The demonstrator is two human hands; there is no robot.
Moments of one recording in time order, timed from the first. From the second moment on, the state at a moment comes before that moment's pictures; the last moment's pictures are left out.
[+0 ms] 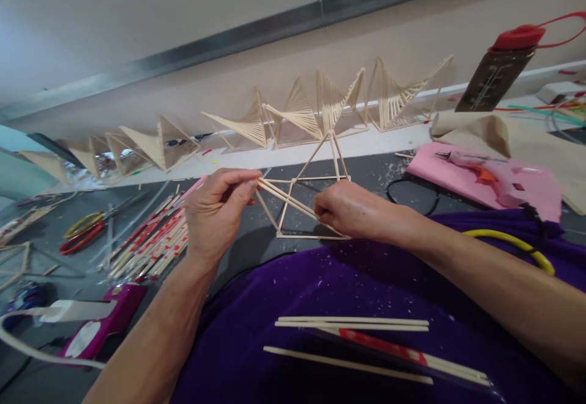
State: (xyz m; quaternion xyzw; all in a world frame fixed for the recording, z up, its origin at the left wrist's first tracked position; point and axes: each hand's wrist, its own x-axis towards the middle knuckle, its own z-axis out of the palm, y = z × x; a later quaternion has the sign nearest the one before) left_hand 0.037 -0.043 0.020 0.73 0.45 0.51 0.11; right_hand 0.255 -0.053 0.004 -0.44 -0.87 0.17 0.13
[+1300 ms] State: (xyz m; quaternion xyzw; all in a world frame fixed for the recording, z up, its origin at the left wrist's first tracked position) left_hand 0.035 -0.042 0.020 0.74 0.43 0.49 0.13; right_hand 0.281 -0.088 -0.004 -0.55 -0.82 0.15 0.07
